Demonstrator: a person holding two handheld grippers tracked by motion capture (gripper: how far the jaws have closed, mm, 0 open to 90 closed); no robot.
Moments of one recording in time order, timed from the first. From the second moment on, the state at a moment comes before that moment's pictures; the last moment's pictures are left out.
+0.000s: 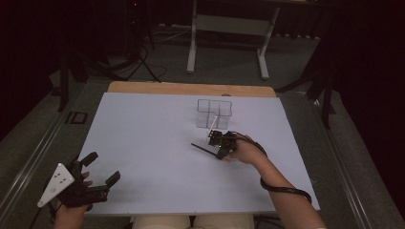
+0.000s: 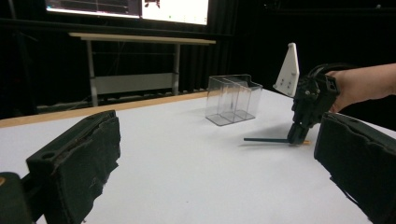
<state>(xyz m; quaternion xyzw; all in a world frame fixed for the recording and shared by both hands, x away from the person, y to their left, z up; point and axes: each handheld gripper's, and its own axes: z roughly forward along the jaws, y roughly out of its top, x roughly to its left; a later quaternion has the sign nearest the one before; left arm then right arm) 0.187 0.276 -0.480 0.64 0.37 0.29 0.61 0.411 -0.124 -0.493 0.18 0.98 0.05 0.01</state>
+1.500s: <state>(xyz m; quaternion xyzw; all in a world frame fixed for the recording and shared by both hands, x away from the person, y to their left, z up) 0.246 0.202 -0.457 0.76 0.26 0.08 0.59 0.341 -0.135 -0.431 0.04 1.00 0.04 0.01</state>
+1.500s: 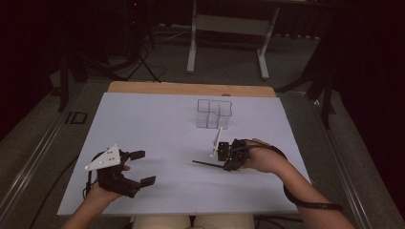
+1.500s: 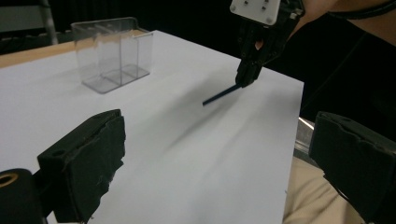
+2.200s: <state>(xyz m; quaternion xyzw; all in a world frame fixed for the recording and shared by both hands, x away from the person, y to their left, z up) 0.286 0.123 -0.473 0.82 0.20 -0.01 0.53 0.322 -0.120 -0.418 -0.01 1.00 0.04 0.01</state>
